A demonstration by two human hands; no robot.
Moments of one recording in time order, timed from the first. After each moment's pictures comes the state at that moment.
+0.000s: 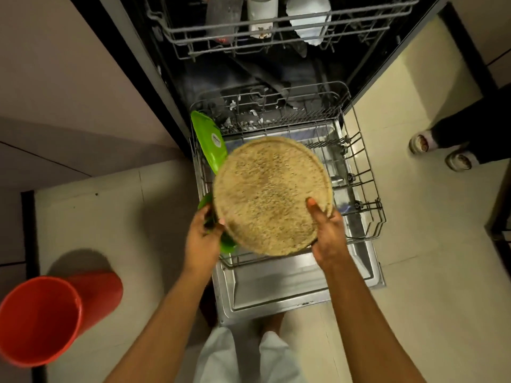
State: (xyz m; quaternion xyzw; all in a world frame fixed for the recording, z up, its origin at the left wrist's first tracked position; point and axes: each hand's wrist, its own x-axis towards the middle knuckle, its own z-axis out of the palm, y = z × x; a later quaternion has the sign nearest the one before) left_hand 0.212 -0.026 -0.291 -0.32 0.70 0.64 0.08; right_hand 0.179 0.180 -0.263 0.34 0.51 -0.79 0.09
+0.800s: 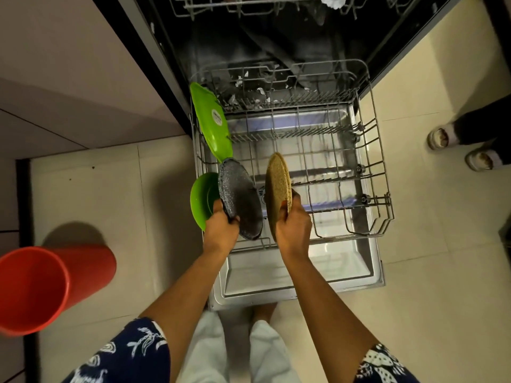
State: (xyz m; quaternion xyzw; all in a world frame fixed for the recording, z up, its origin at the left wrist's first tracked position) left_hand 0.211 0.011 -0.367 -0.30 0.81 0.47 0.19; right_hand 0.192 0.151 -0.332 0.16 0.92 -0.35 0.10
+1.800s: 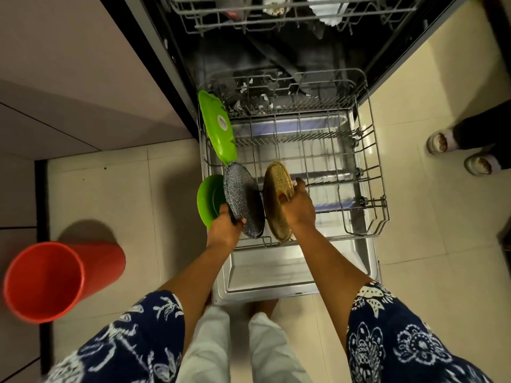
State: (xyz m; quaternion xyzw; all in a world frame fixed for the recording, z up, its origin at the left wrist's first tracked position) left_hand 0.214 0.009 -0.355 -0.29 0.82 0.41 0.27; right_hand 0.145 0.168 -0.347 0.18 0.90 -0.32 0.24
